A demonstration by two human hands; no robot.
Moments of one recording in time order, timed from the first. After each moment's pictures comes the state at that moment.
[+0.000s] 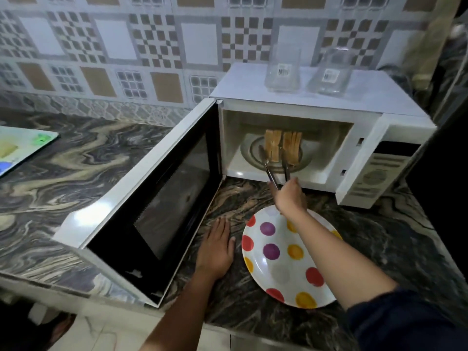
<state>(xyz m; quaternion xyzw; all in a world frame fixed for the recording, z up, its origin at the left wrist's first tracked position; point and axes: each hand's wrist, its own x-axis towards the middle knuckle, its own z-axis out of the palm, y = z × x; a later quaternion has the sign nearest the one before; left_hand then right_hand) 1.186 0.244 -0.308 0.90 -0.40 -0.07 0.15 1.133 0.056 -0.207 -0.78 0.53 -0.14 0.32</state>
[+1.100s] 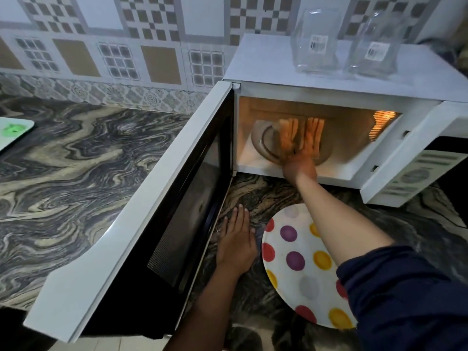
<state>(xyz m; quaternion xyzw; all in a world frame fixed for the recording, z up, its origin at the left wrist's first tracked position) 1.212 0.211 -0.317 0.89 -0.42 -0.06 0.17 1.213 0.012 -0.204 -0.77 0.55 -0.13 0.29</state>
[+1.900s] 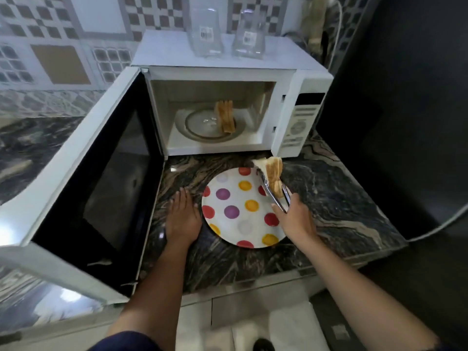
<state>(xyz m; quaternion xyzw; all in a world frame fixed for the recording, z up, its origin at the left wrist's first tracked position) 1.195 0.221 -0.315 0.88 -0.45 -0.06 0.14 0.965 0.130 -0.244 -0.73 0.64 -0.13 0.20</state>
